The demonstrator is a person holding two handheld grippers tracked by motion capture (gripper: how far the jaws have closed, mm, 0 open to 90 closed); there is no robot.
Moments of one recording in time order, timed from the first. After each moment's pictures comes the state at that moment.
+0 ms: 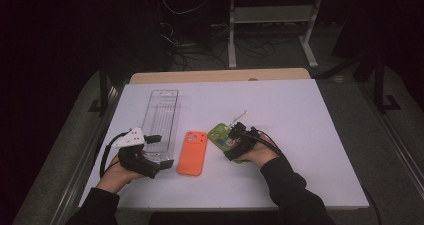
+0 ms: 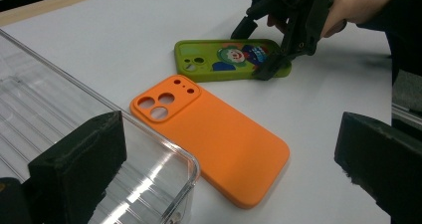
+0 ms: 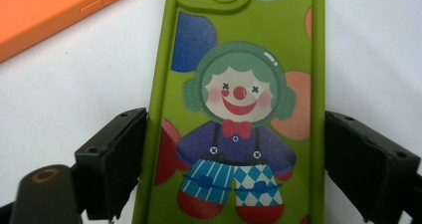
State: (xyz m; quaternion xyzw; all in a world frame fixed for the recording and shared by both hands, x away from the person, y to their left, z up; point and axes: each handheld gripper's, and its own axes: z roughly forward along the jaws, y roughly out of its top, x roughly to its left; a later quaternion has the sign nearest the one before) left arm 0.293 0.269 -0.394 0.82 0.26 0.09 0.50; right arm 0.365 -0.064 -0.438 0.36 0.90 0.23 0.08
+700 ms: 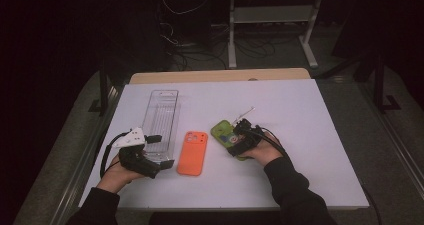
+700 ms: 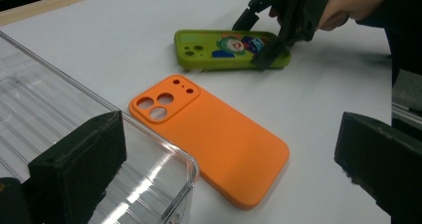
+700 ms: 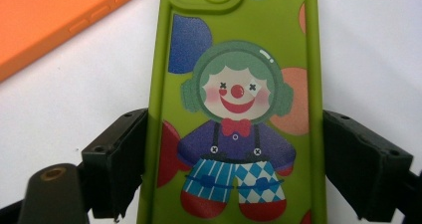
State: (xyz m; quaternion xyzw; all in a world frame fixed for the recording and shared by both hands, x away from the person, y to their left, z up) left arm 0.294 0.268 -0.395 0.82 0.26 0.09 0.50; right arm 0.370 -0.079 -0.430 0.39 0.89 0.25 0.07
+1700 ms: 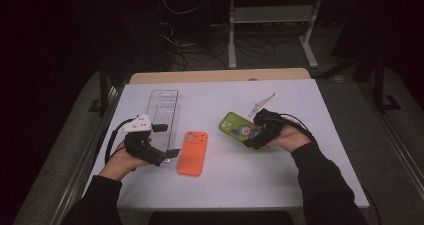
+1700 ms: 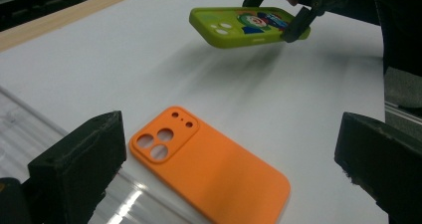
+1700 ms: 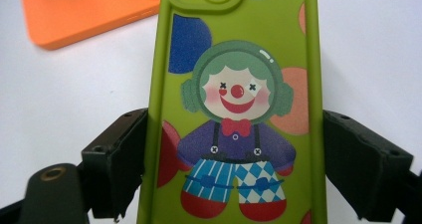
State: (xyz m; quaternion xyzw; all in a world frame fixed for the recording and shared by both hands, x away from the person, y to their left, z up) left arm 0.320 0.247 -0.366 0.83 0.23 0.08 0.50; right arm 0.374 -0.131 -0.381 0.27 0.92 0.29 0.07
